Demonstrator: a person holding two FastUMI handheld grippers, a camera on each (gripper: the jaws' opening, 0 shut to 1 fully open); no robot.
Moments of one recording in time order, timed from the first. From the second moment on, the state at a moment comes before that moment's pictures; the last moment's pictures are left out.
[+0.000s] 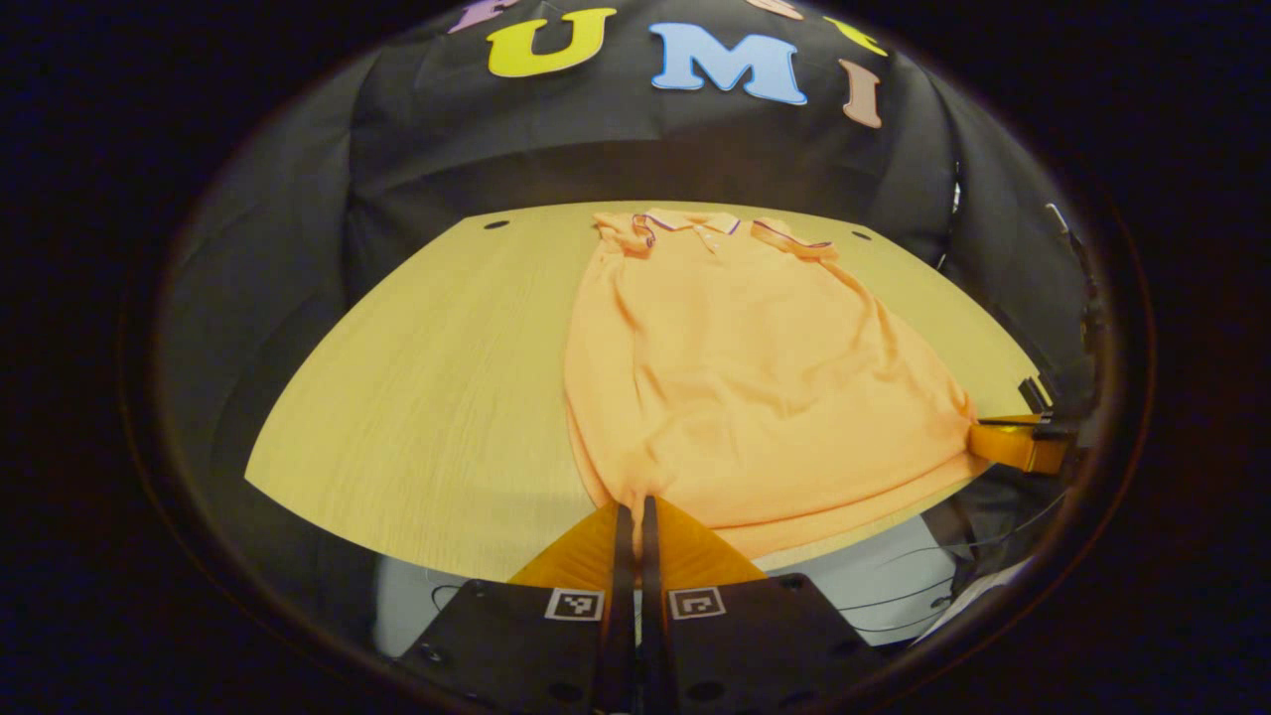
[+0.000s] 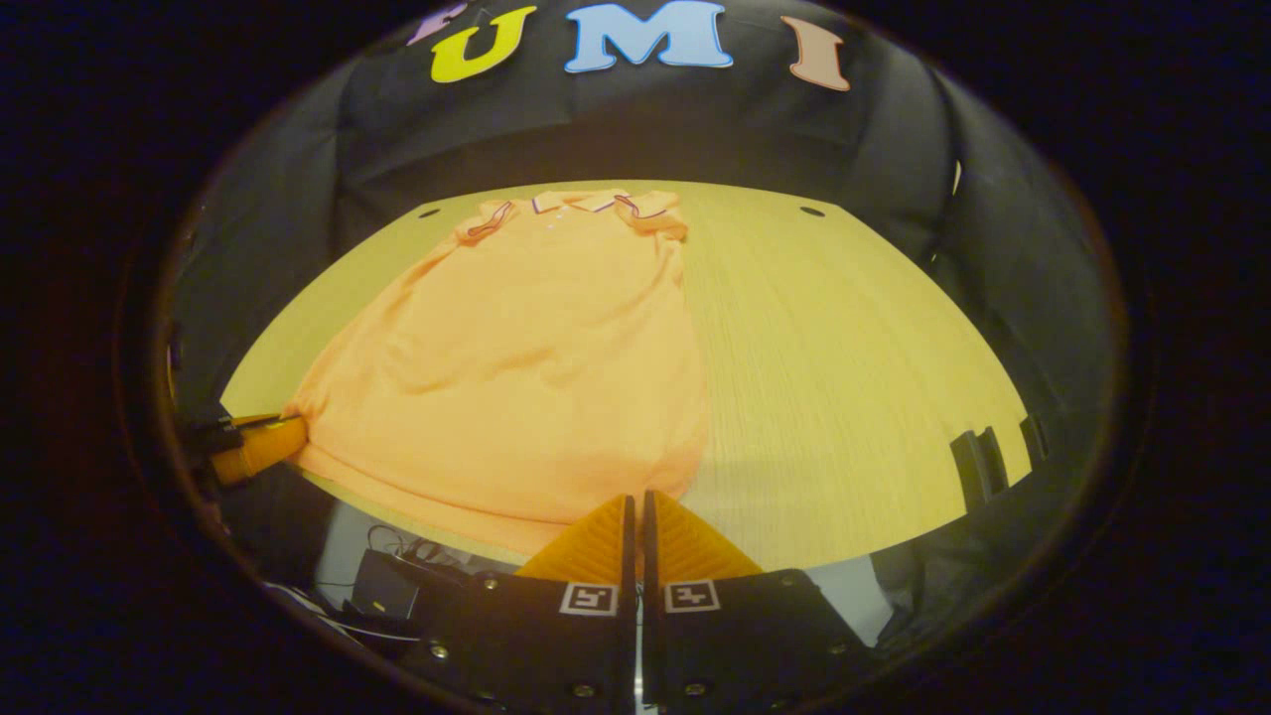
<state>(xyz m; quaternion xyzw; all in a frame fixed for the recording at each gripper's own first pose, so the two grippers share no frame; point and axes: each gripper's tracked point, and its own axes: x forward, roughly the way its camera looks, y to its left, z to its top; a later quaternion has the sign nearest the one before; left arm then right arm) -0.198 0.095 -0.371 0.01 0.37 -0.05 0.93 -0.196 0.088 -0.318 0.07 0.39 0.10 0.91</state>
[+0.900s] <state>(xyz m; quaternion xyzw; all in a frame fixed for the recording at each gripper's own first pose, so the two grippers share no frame) -0.129 0.045 -0.253 -0.04 0.30 -0.05 0.95 -0.144 0.056 -0.208 0.12 0.27 0.13 0.95</state>
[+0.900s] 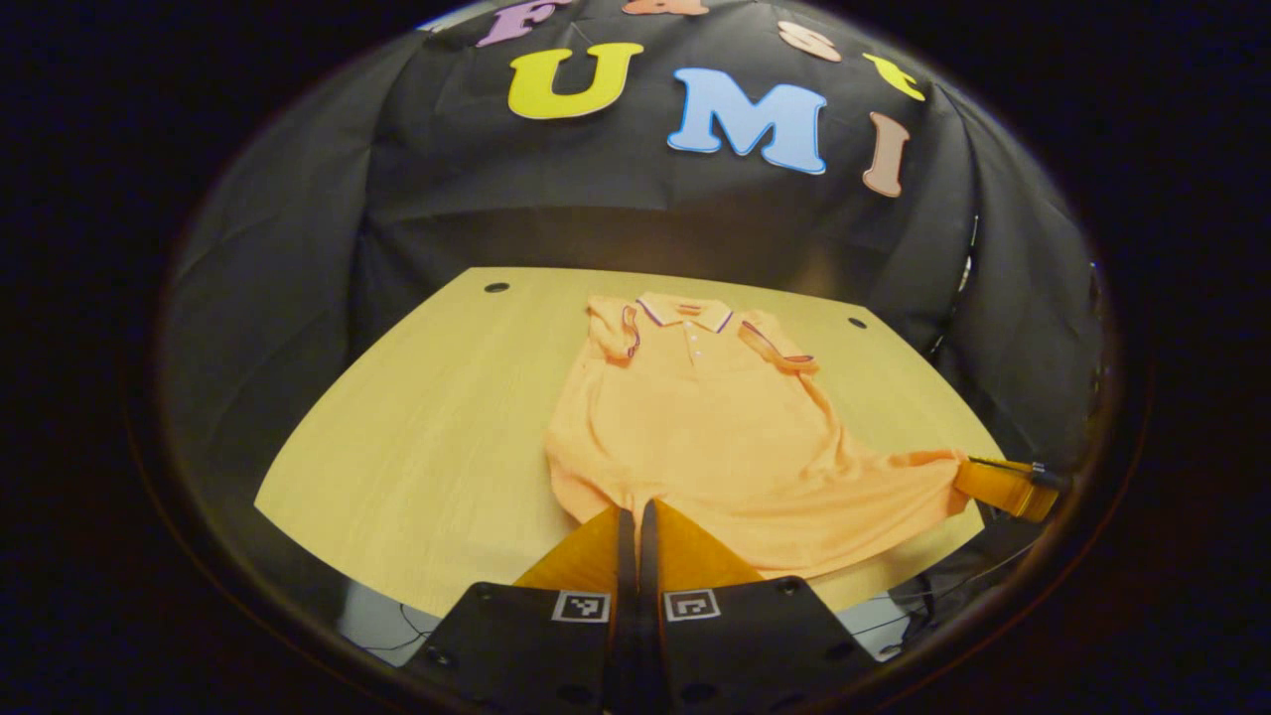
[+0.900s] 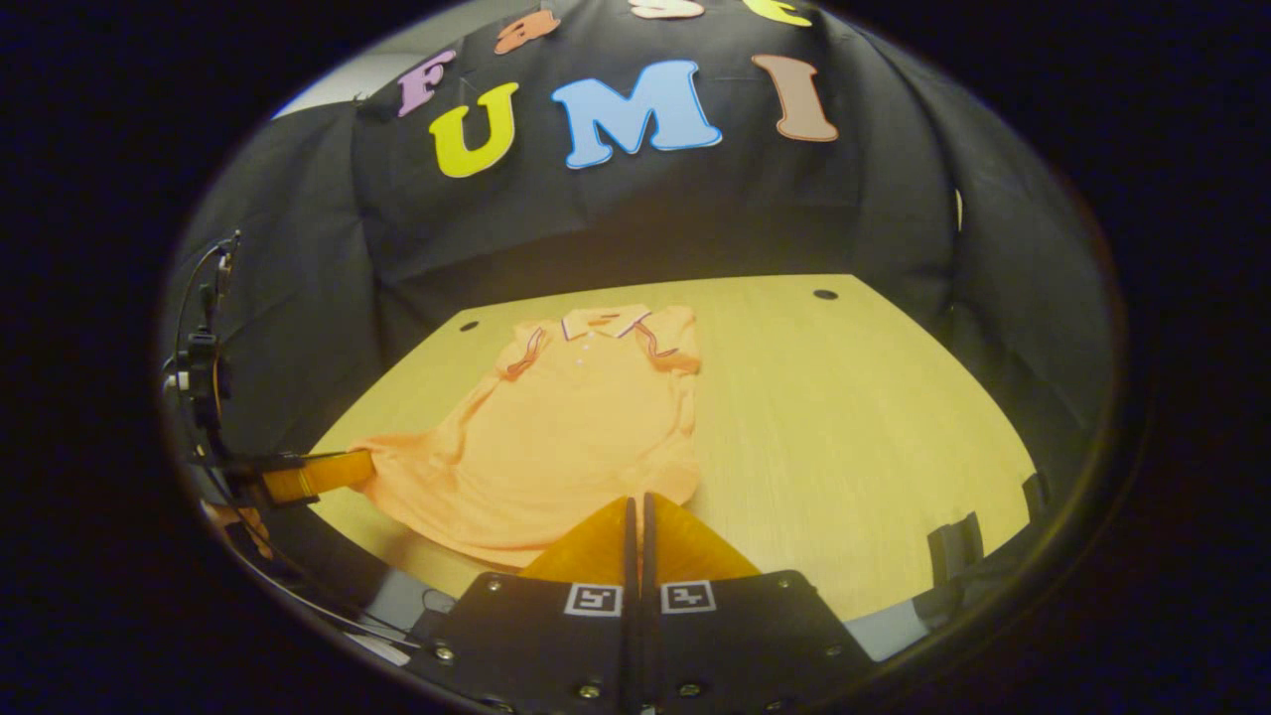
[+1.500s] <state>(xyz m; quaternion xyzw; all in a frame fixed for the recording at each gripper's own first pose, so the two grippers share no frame) -0.033 0.028 -0.199 -0.06 0.26 -0.08 0.96 -0.073 0.052 -0.162 0.15 0.24 0.12 0.95</state>
